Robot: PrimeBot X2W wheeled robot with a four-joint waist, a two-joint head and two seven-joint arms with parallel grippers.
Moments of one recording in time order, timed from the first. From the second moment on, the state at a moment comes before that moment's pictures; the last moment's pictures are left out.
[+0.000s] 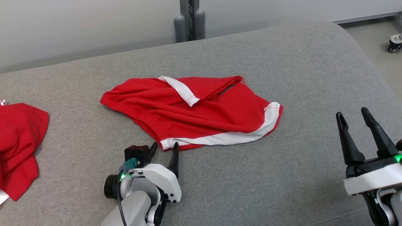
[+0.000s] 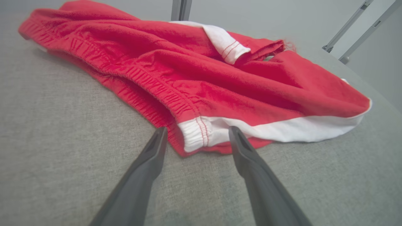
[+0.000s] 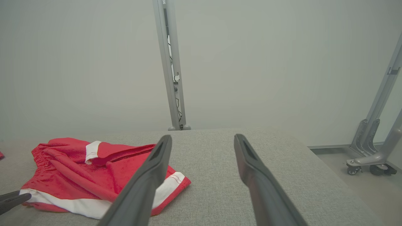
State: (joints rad) left arm -0.48 0.05 -0.71 0.79 -0.79 0.17 -0.26; right arm -0.17 -0.33 0.15 0.15 0.44 0.13 -0.26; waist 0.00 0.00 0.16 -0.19
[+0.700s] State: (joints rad) left arm -0.49 0.05 -0.76 0.72 -0.76 0.14 -0.26; right arm -0.28 -0.39 0.24 0.39 0.49 0.13 -0.26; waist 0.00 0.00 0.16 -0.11
